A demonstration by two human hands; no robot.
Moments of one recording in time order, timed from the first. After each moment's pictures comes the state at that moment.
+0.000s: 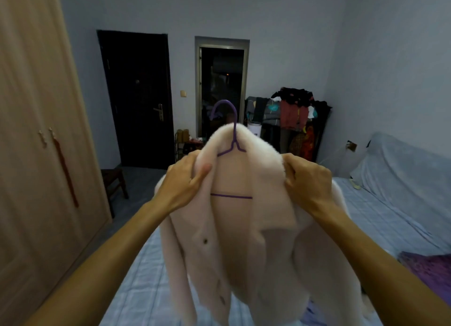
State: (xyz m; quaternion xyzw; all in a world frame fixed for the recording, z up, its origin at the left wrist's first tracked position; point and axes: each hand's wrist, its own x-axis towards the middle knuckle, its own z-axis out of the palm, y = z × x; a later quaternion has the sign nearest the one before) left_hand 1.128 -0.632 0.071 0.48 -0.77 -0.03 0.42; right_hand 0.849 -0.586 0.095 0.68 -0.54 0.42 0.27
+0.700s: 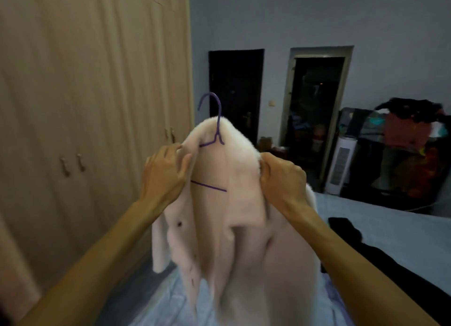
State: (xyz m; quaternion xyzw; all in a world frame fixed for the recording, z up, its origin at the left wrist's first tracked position) left_hand 1.278 -0.458 0.105 0.68 -0.57 0.21 0.41; right_hand 1.041 -0.531 0.111 0.77 -0.43 0.45 0.13
